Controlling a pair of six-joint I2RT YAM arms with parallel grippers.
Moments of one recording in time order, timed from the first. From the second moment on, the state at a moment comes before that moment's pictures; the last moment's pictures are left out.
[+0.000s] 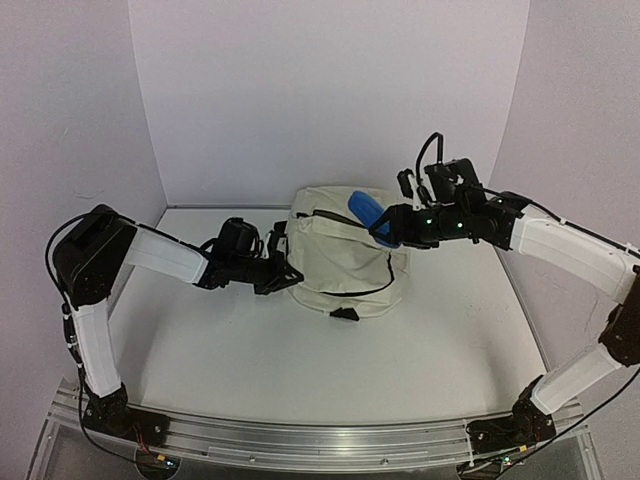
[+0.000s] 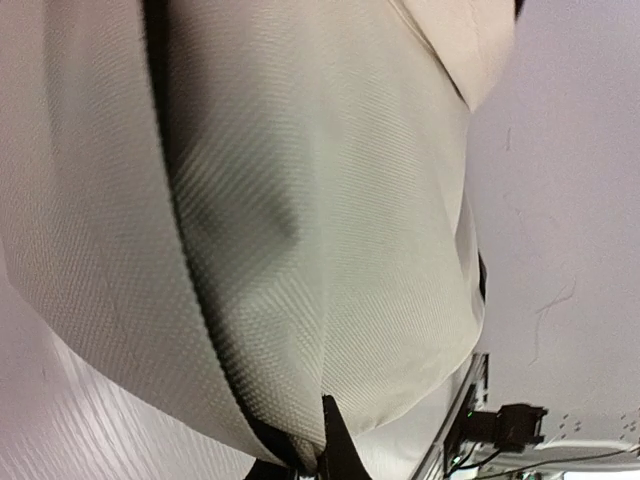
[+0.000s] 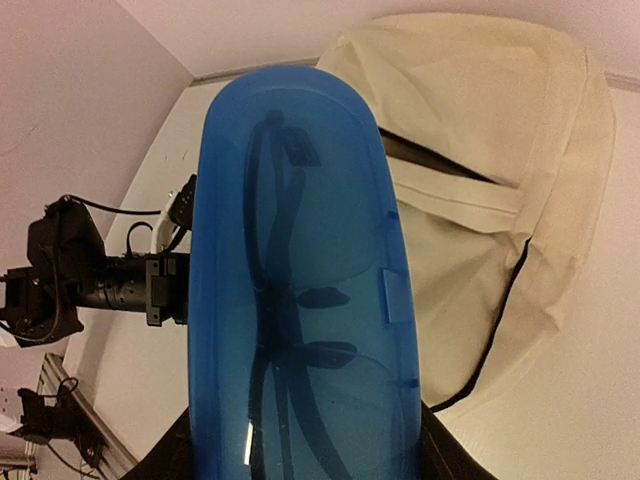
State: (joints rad) left arm -0.64 1.93 1.05 0.31 0.50 -0.88; right arm 0.66 1.46 1.30 -0.46 -0.11 0.48
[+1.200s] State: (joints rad) left arm -0.87 1.70 0.93 -0.01 0.41 -0.76; right arm 0.79 1.78 1.36 -0.45 -0.01 0.50
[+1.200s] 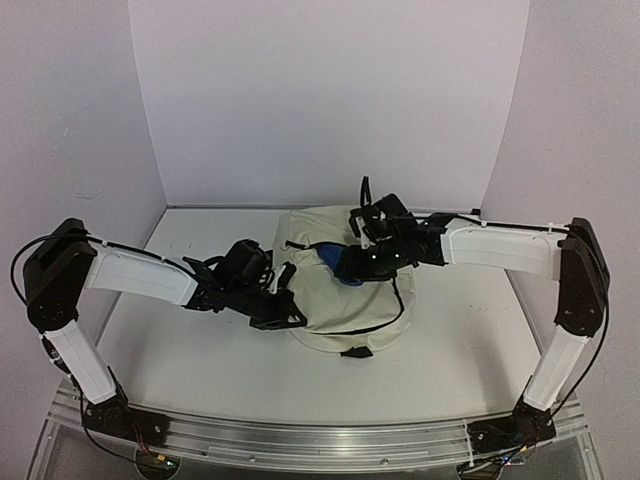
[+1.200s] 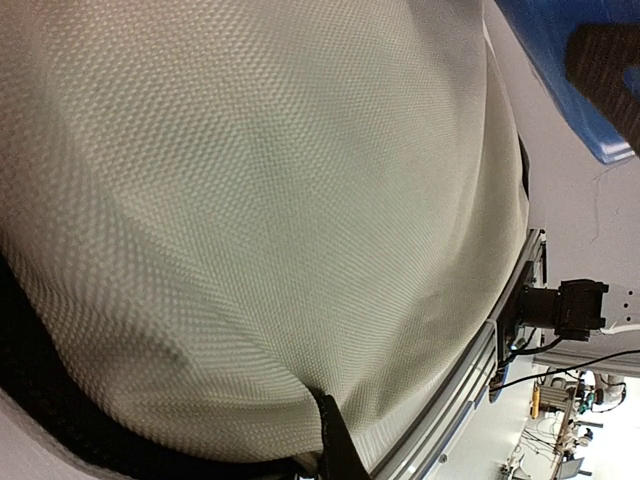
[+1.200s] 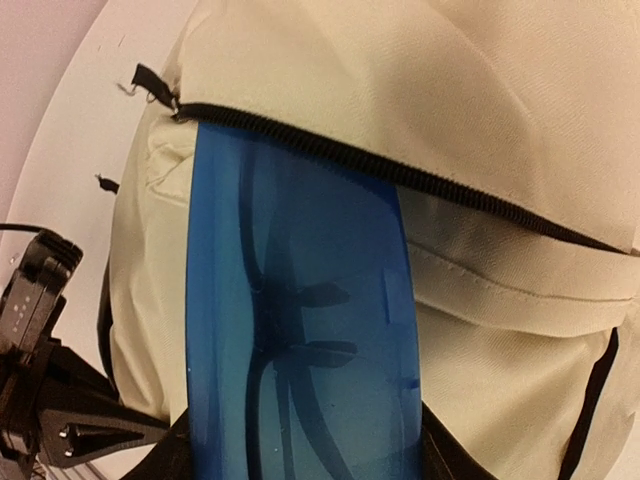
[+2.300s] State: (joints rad) left arm -0.88 1.70 0.93 -0.02 0.38 -0.77; right arm 0.80 2.03 1.45 0.01 0.09 0.24
